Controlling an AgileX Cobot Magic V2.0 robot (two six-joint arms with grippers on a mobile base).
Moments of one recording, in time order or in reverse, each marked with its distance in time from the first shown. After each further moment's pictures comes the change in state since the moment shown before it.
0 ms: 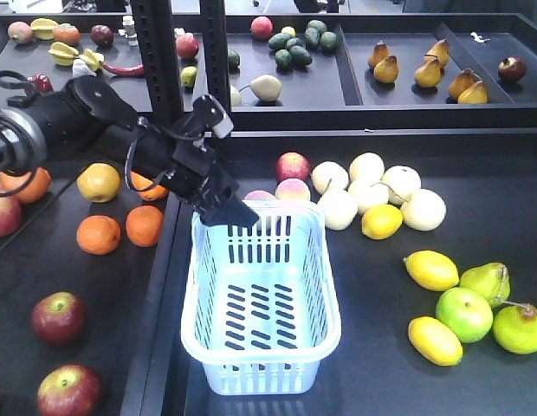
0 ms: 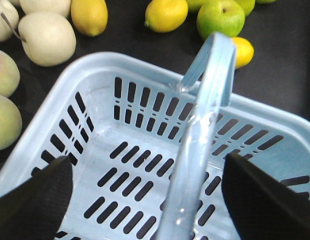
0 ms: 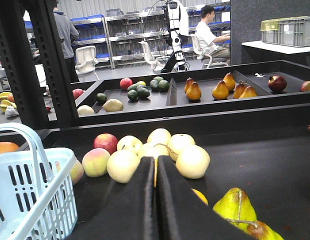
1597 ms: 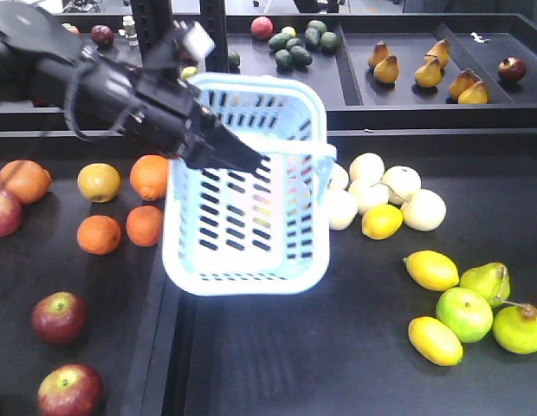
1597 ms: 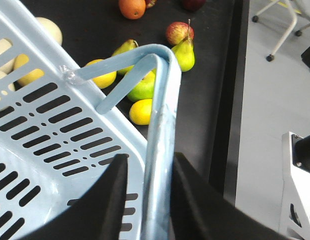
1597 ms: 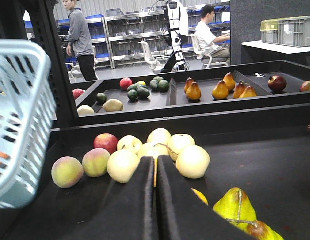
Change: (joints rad) left arm -0.003 -0.261 0.000 -0.114 0.187 -0.237; right arm 0.000 0.000 0.000 0.000 0.000 0.000
